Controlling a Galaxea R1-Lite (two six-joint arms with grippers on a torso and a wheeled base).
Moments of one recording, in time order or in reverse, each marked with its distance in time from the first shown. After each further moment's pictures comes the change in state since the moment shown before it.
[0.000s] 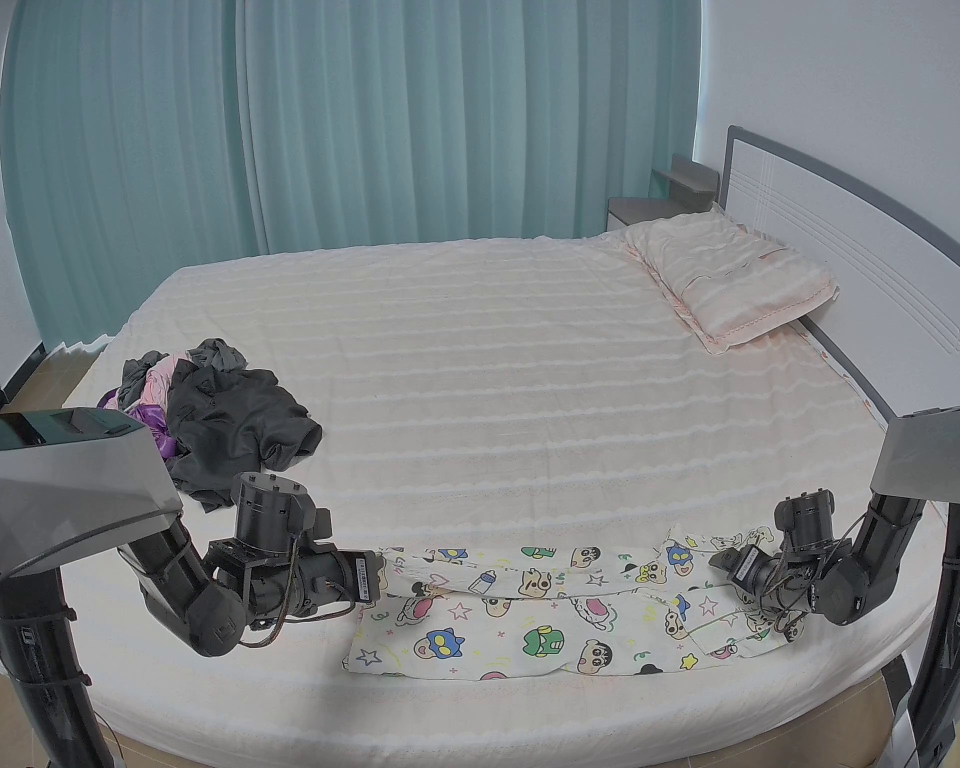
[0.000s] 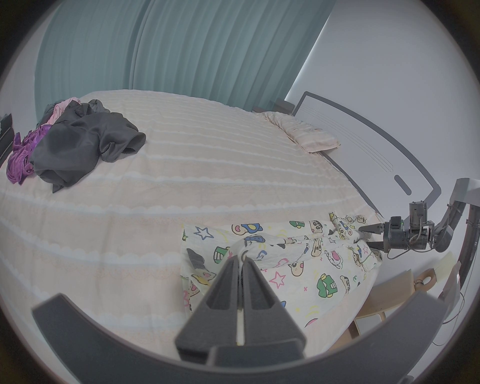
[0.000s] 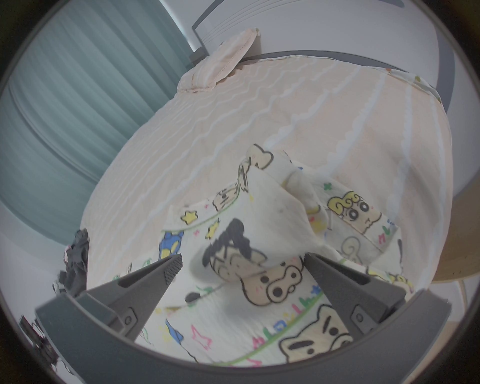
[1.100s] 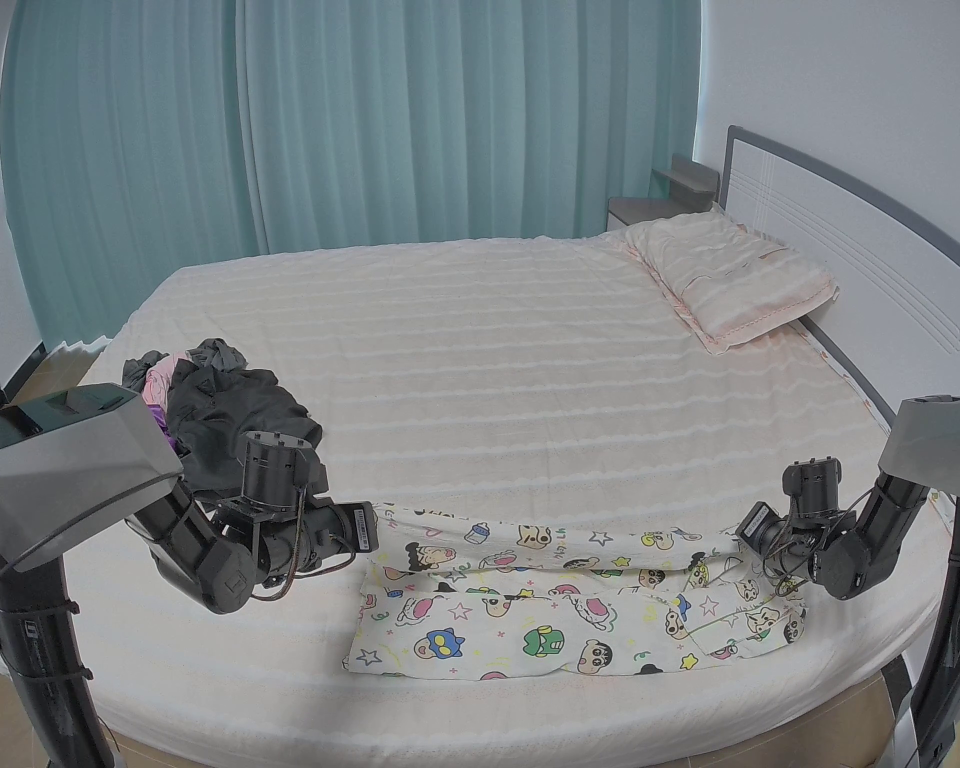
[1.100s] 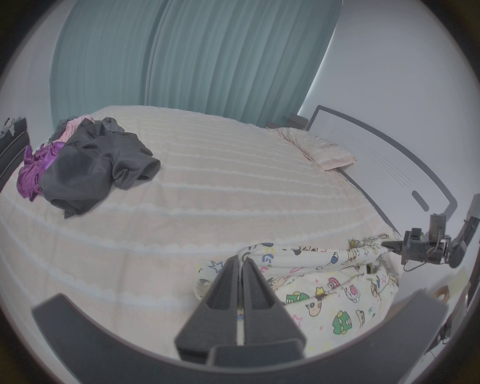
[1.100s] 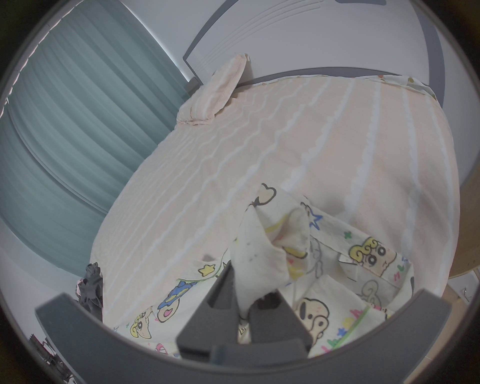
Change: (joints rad) left arm 0.037 0.016 -0.182 0.106 0.101 0.003; right arm -0.036 -0.016 -0.117 -0.006 -0.053 0.077
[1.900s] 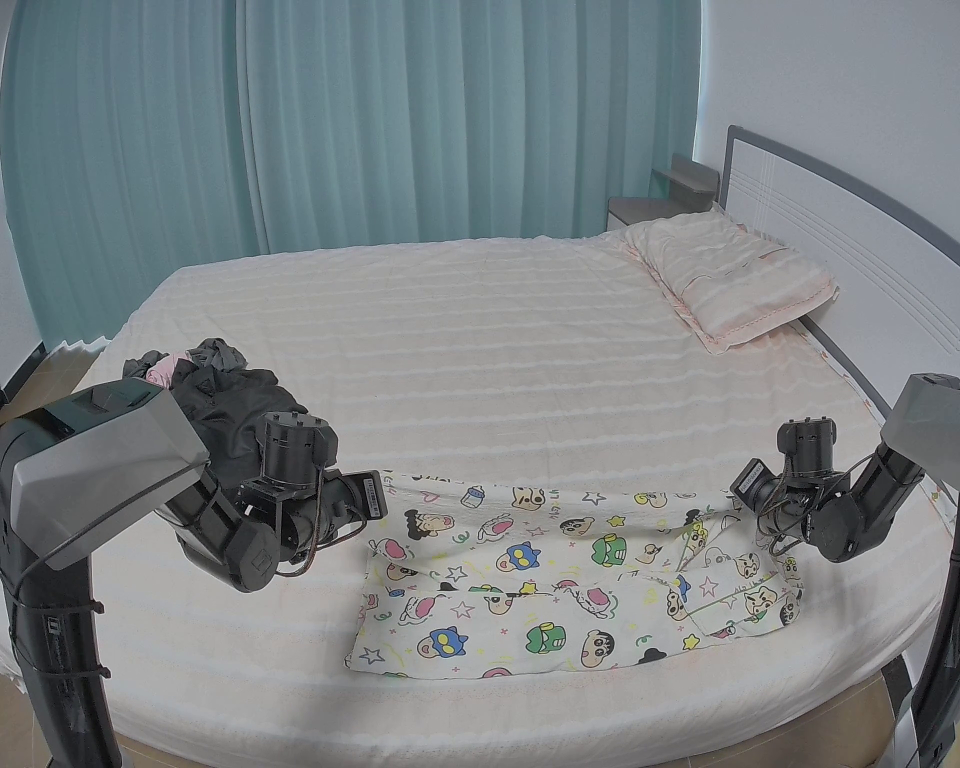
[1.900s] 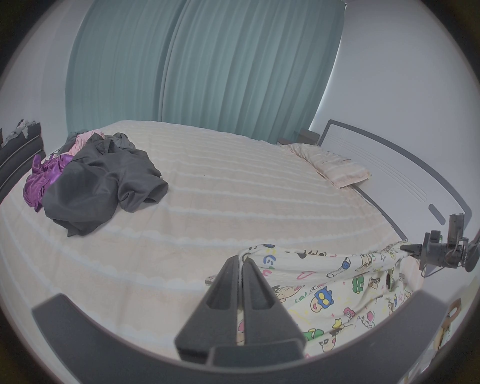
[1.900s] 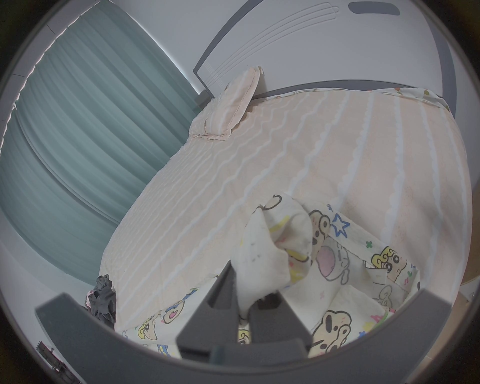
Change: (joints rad) left arm 0.004 0.081 -0.155 -0.006 0.118 -0.010; right arm -0.001 -0.011 -0.194 0.105 -0.005 0.000
